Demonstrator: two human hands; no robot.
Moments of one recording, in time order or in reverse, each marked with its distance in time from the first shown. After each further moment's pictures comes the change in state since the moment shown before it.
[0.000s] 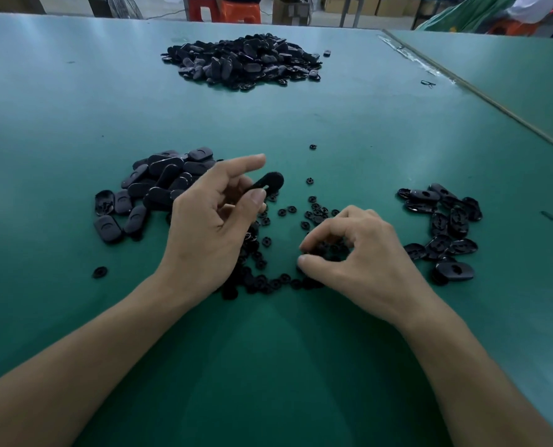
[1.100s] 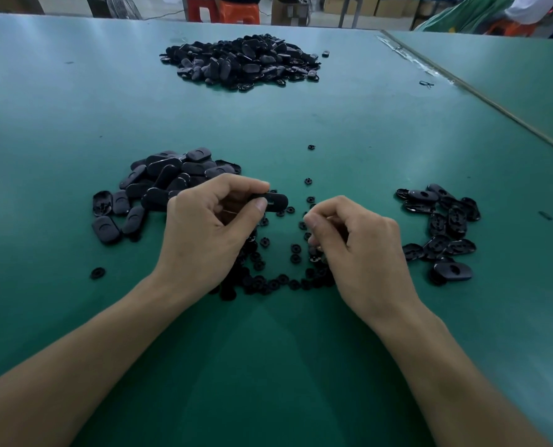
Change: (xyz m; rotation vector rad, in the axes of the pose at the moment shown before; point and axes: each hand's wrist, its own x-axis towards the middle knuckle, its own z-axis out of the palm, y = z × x) left_hand -0.001 0.000 0.000 0.014 0.022 -0.060; right_hand 0.004 0.000 0.016 0.164 0.271 -0.138
